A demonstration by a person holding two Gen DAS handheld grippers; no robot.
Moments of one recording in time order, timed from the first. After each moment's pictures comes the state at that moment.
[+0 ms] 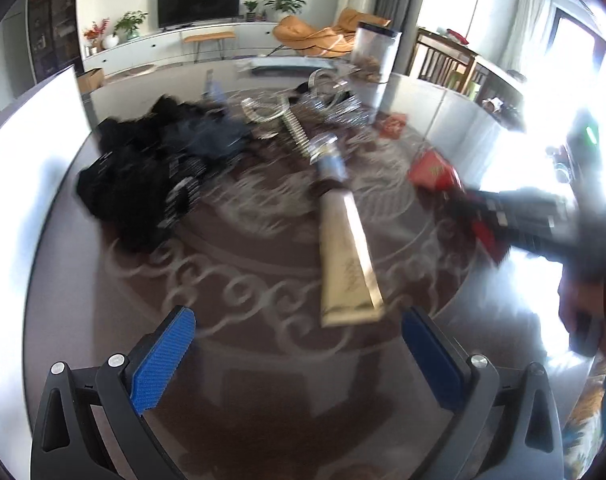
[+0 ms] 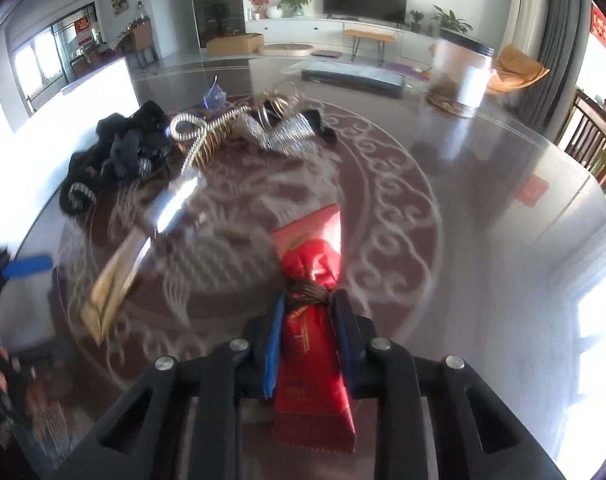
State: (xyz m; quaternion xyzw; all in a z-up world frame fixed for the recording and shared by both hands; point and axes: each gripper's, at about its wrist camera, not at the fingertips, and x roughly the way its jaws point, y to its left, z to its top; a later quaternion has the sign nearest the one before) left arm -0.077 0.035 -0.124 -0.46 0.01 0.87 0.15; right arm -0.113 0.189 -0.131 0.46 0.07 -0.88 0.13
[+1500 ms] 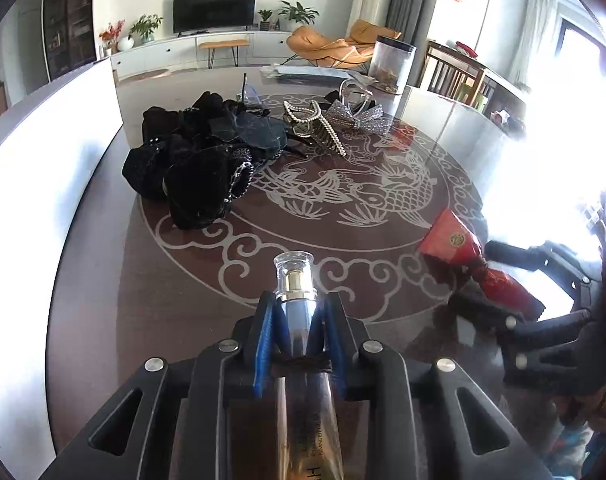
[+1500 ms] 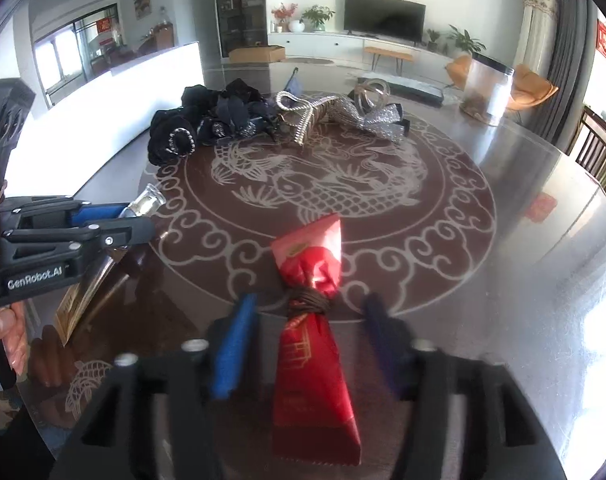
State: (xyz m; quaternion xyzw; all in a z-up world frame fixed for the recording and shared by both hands) left arm -0.057 -0.003 -0.126 -0.44 0.00 0.89 0.14; right arm -0.051 0.128 -0.140 0.44 0.08 -0.88 0.16
